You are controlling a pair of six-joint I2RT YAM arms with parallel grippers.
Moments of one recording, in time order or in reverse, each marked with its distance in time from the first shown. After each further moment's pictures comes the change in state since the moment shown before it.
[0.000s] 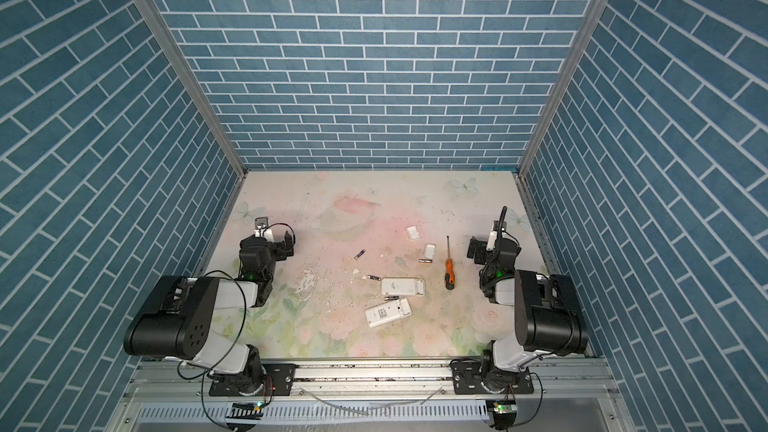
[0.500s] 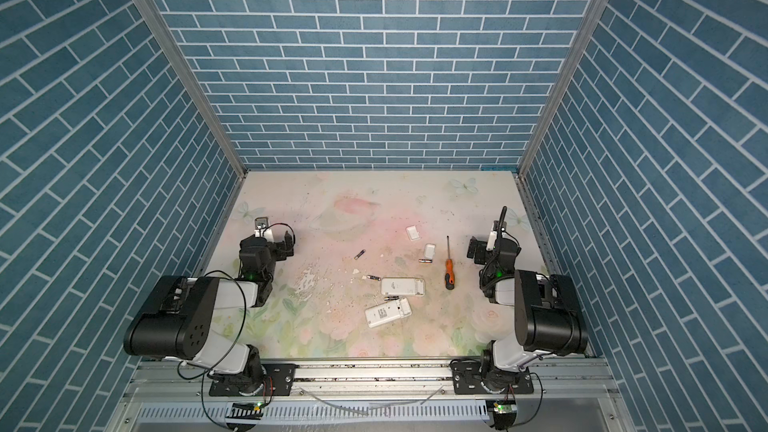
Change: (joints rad) left arm 0.000 0.000 0.000 0.000 0.000 0.000; right arm 0.000 0.000 0.000 0.000 0.000 0.000
